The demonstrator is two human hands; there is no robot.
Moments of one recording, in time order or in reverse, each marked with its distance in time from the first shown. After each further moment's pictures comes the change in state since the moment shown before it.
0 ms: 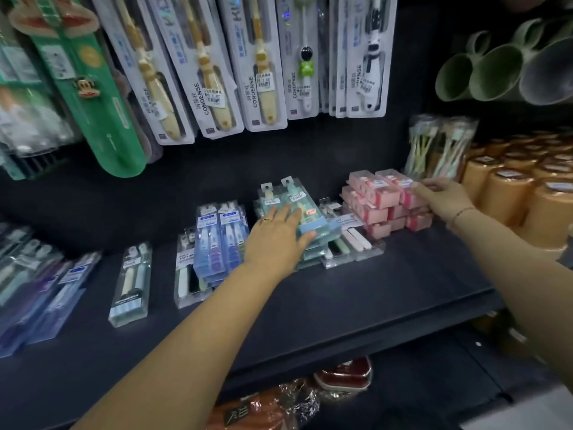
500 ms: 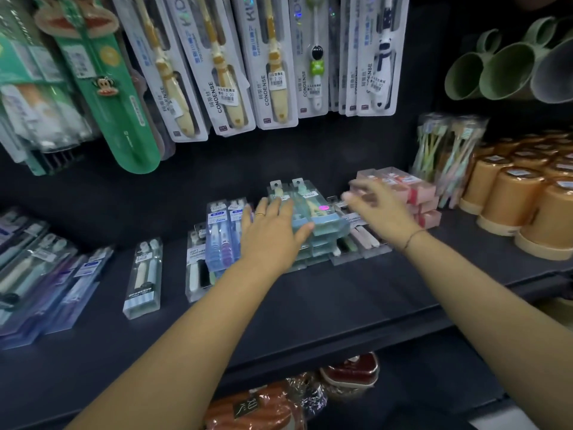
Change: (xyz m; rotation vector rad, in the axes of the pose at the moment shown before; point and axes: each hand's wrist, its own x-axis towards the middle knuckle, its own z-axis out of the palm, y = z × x) left_hand -0.012 -0.008 -0.012 0.022 0.052 -0.107; right_hand -0.100 -0.056 0.069 -0.139 -0.289 -0.386
